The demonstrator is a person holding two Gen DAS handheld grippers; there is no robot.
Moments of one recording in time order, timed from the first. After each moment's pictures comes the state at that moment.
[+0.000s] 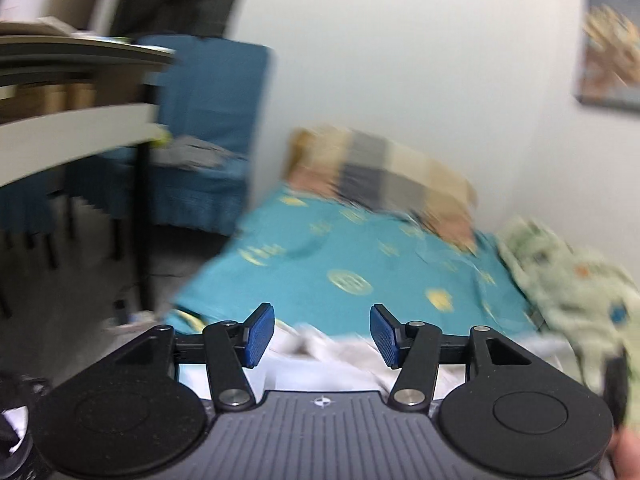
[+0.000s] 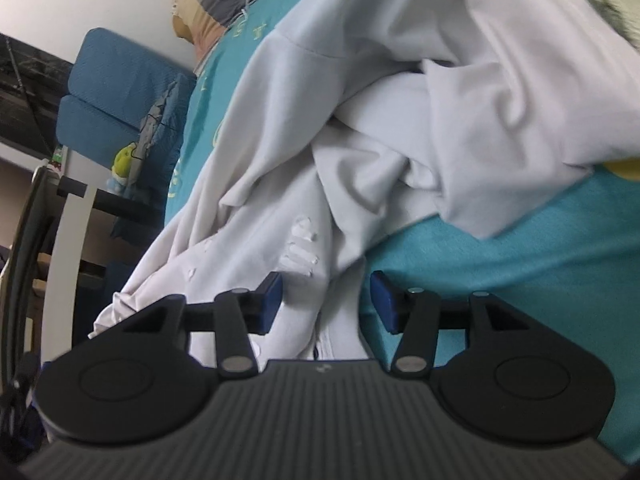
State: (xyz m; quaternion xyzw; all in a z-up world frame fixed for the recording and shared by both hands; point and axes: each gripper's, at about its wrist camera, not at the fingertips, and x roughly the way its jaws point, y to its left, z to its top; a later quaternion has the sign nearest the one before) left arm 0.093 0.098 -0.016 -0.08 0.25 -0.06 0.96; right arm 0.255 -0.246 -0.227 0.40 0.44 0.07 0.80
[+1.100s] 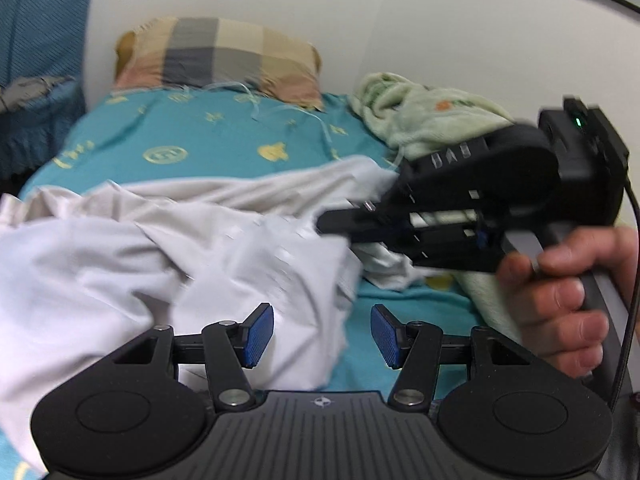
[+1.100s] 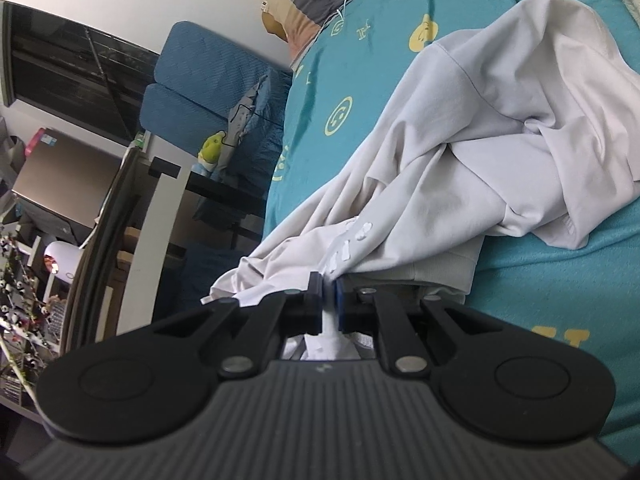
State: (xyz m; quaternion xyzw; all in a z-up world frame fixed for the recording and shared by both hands) left arm 0.088 -0.005 -0.098 -0.02 0.36 -0.28 0.89; right arm 0.222 -0.225 -0.167 0.43 0.39 0.17 0.79
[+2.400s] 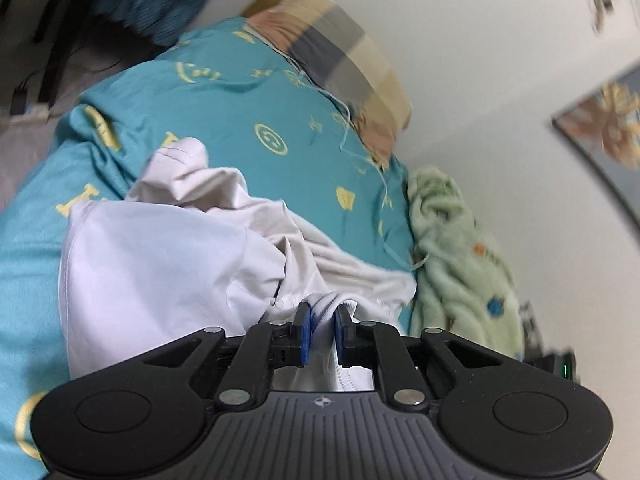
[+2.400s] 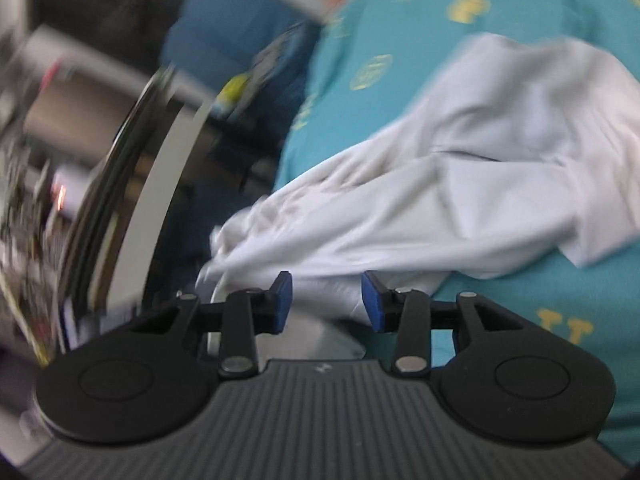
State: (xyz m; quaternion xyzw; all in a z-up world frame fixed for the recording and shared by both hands) left arm 0.156 0.172 -0.085 -0.36 0.40 -0.20 0.82; right arm 0.209 -0.204 -0.153 0.33 0.43 0.26 0.80
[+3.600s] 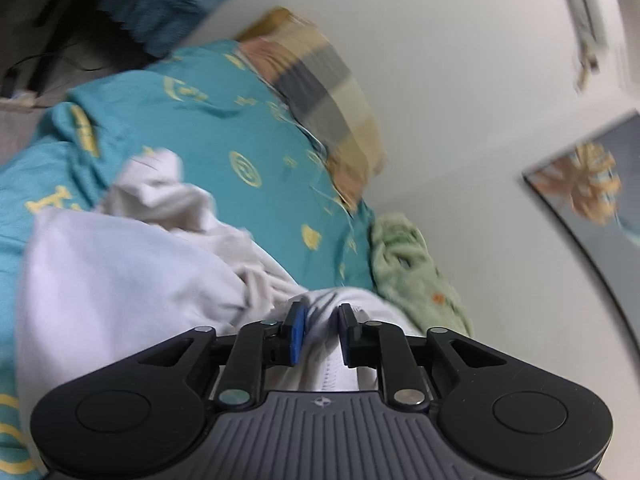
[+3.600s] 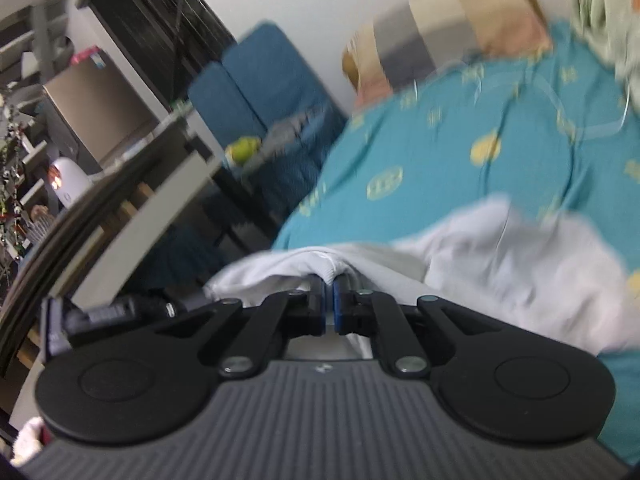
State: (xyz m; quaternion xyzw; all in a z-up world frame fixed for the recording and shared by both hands) left arm 0.155 0.156 -0.084 -0.40 0.34 -0.23 0.82; right arm 0.188 -0.215 -0.086 0.25 0.28 0.20 0.90
